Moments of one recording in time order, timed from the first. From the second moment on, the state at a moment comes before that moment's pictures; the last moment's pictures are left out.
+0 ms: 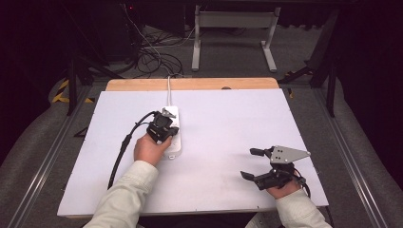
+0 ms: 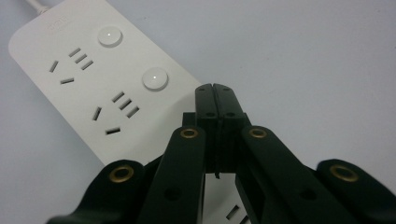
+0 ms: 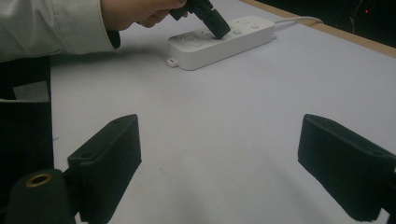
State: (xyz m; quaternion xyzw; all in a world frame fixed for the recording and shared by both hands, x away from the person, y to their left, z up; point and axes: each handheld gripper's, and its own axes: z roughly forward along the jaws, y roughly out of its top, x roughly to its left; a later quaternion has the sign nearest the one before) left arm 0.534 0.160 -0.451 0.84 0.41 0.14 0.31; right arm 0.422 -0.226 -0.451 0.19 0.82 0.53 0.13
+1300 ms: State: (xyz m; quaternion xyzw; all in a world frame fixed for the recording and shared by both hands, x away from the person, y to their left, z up) left arm 0.535 0.154 -0.428 0.84 0.40 0.18 0.32; right arm 0.422 -0.226 -0.451 0.19 0.82 0.53 0.13
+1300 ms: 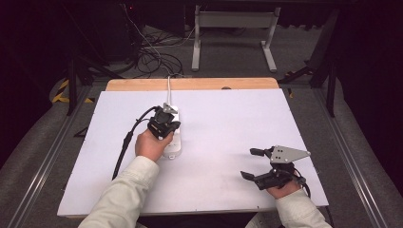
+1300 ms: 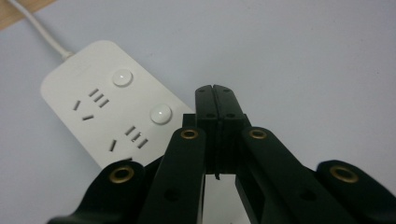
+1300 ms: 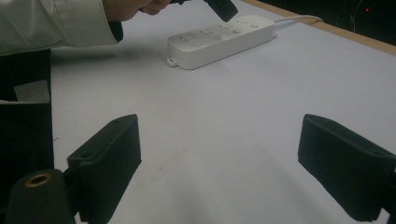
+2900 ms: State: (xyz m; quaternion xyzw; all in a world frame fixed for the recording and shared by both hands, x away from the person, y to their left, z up) left arm 0.570 0.160 -0.451 0.84 0.42 0.18 0.30; right arm 0.422 -0.226 -0.452 0.19 0.82 0.53 0.12
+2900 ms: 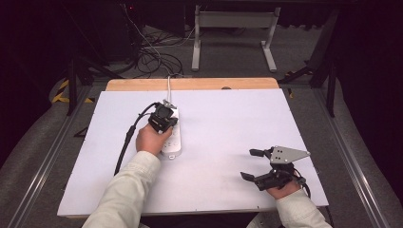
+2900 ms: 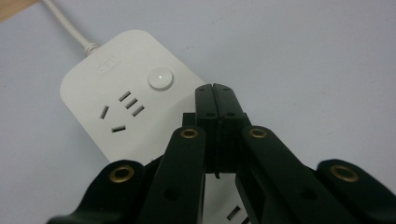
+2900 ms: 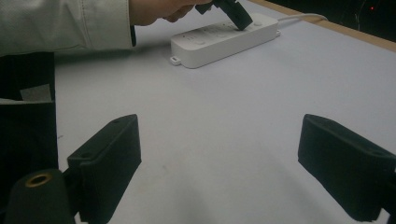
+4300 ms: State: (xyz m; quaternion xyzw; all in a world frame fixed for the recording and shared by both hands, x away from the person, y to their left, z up) left arm 0.571 0.166 -0.424 0.82 0.43 0.19 0.33; right arm 0.423 -0.226 -0.453 0.19 0.82 0.53 0.12
